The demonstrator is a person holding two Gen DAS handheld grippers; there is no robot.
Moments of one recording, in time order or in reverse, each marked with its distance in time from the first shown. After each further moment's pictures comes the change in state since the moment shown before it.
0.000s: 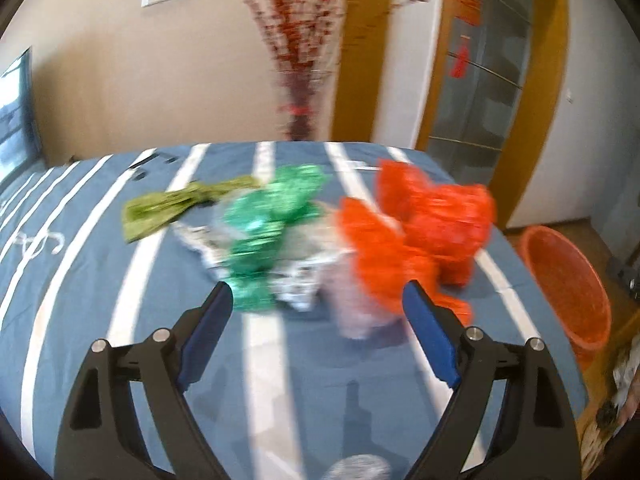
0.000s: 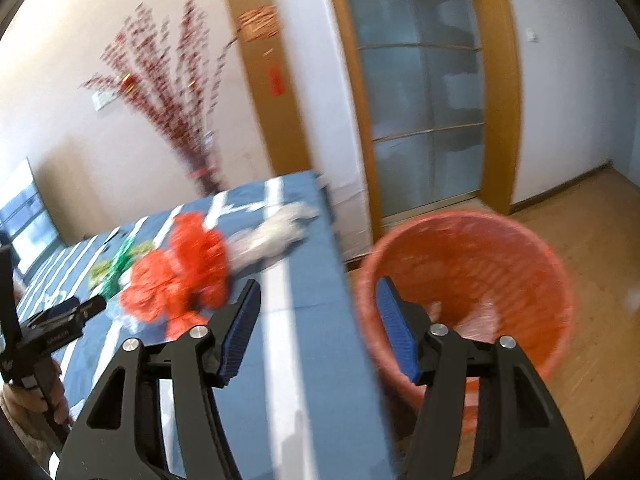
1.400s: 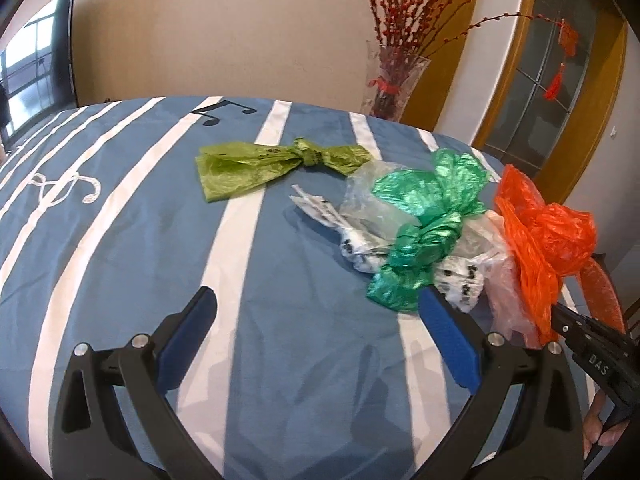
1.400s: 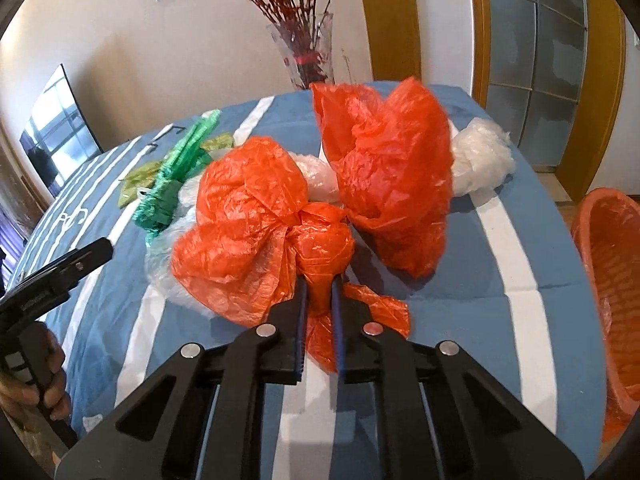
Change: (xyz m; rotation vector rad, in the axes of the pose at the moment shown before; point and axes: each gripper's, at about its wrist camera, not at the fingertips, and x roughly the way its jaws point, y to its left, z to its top) left arm 0.031 0.103 -0.004 -0.152 0.085 0.046; right arm 0.106 0.128 -0.029 -0.157 0.252 0.148
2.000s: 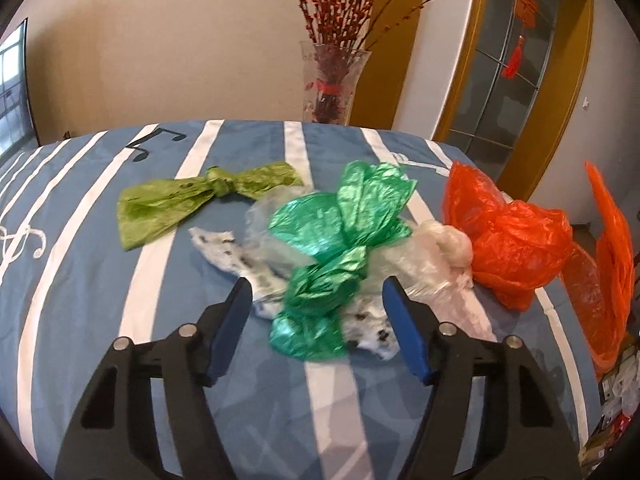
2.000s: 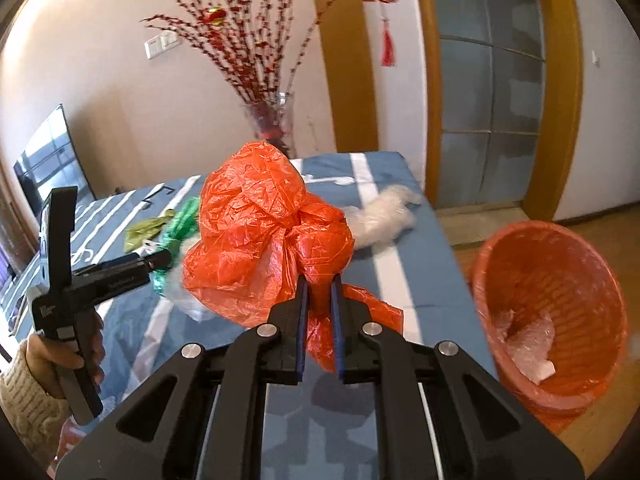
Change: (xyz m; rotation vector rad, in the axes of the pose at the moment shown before) left arm 0.022 -0.063 0.024 0.117 -0.007 -0.075; right arm -0.087 -0.044 0.000 0.043 -0.168 -0.100
